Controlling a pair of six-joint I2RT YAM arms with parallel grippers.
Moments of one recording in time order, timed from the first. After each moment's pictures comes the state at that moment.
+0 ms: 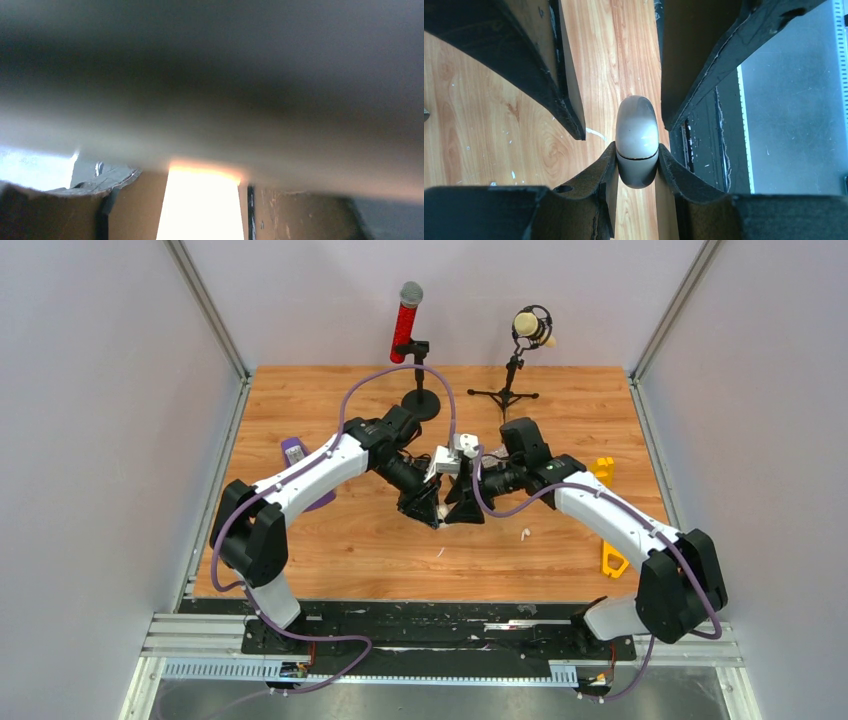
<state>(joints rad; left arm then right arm) -0.65 1.71 1.43 -0.97 0.96 0.71 0.54 1.40 1.03 -0.39 -1.01 -0.44</state>
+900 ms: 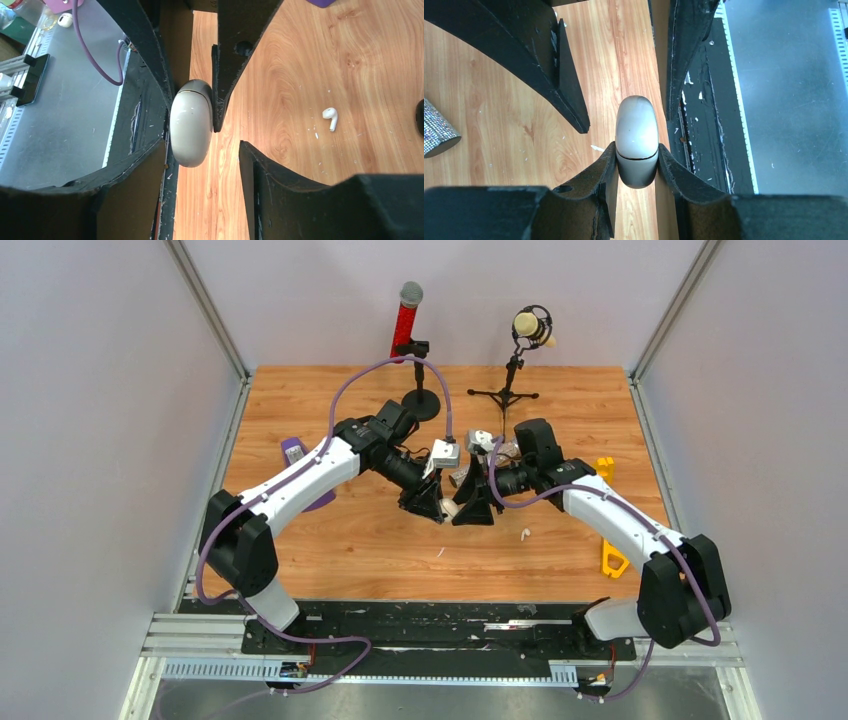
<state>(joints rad) -0.66 1.64 1.42 -0.89 0.99 0.66 0.45 1.37 0.97 -0.31 -1.16 -0.33</state>
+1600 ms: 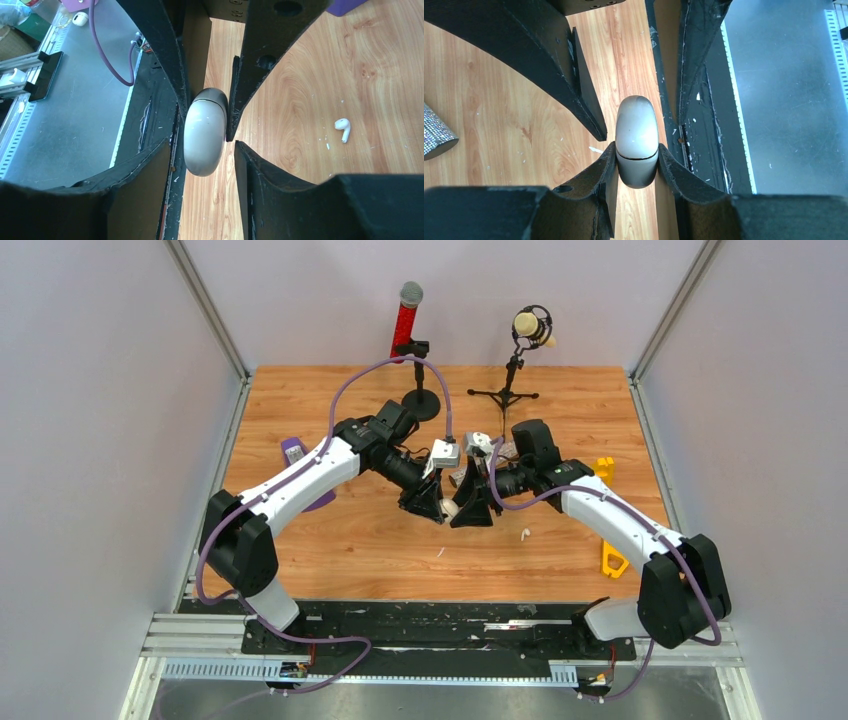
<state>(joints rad) -0.66 1.64 1.42 -0.89 1.00 0.66 0.47 1.37 0.97 -0.31 -1.20 -0.33</state>
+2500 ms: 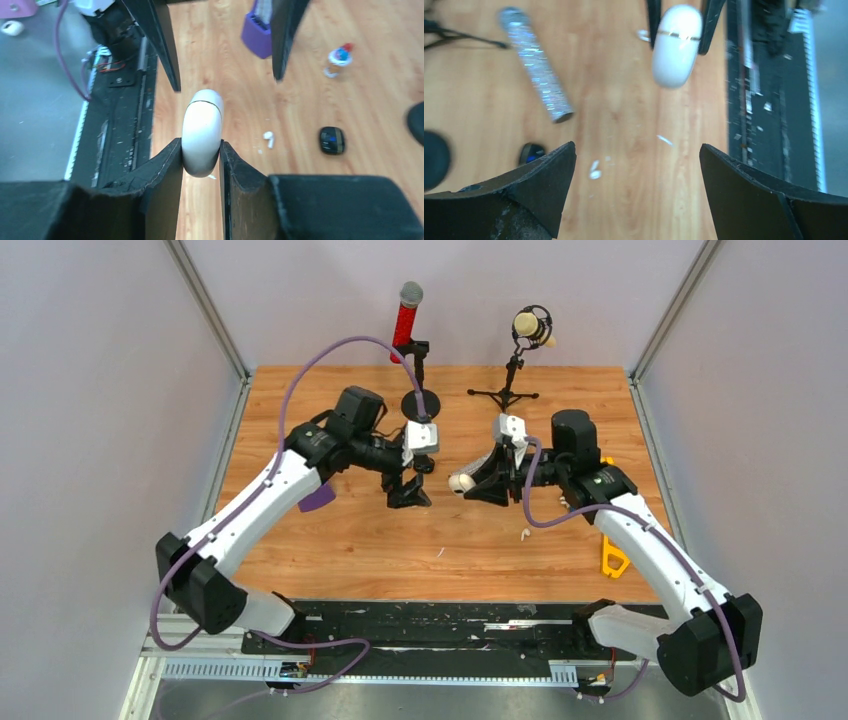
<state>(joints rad) -0.62 1.45 1.39 -0.77 0.81 0.63 0.42 1.15 0.99 -0.30 -1.10 -0.34</state>
